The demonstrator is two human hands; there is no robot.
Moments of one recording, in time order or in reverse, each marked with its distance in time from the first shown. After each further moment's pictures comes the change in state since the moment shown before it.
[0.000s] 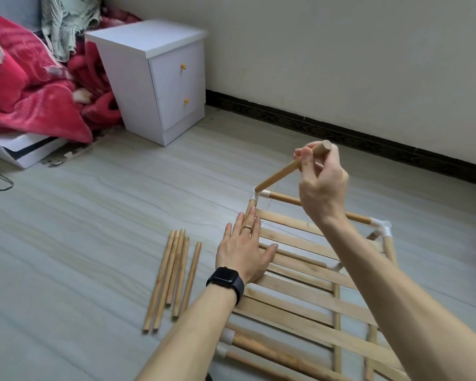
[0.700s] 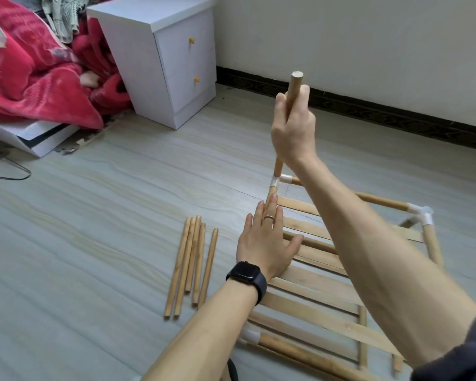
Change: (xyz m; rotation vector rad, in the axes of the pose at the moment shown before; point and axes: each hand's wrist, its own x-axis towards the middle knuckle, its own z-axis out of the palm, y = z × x) left_hand -0.003 0.001 -0.001 -0.061 -0.007 -0.004; right_hand 0.050 -0.006 0.102 0.088 -0.091 -0.047
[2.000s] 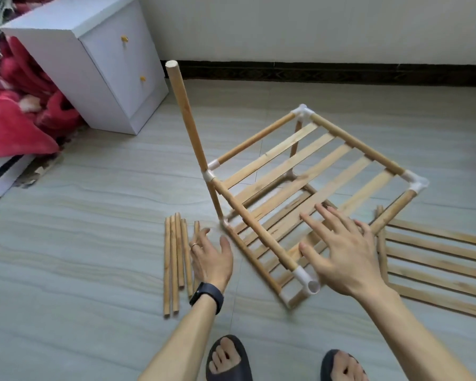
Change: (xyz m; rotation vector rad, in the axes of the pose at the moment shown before) left_hand -0.047 -0.057 0.087 -0.565 0.244 -0.526; right_hand -0.245 0.054 -0.172 -0.898 -0.512 0.367
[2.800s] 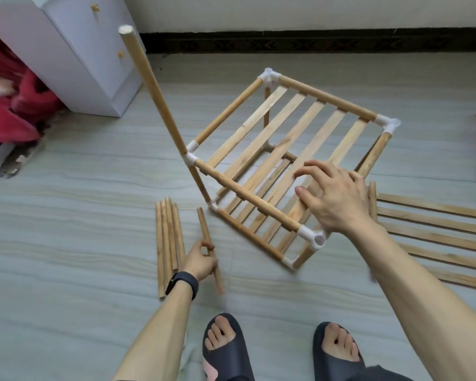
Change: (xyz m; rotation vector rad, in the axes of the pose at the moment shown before) left_hand 0.014 -0.061 -0.006 0.018 -0.543 -0.266; right_hand 0.060 0.026 -0.002 0.136 0.086 0.006
